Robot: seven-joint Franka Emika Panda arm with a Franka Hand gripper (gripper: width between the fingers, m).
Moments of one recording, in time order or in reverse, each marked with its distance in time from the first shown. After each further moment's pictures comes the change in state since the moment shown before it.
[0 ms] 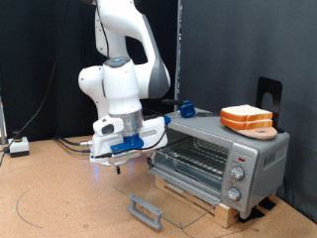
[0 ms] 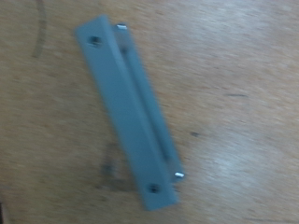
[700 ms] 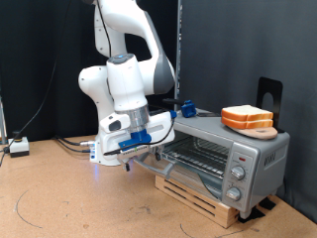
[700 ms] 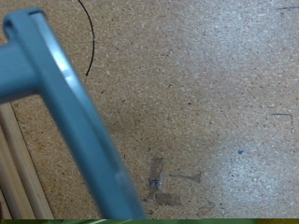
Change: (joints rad) arm 0.050 -0.023 0.013 0.002 0.111 0.002 -0.034
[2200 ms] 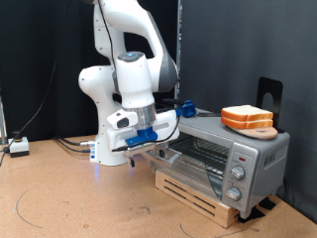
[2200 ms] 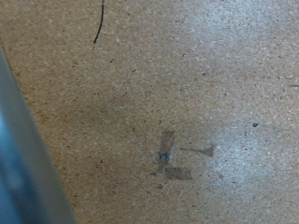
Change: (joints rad) arm 0.016 -0.022 0.027 -0.031 -0.097 -0.022 0.099
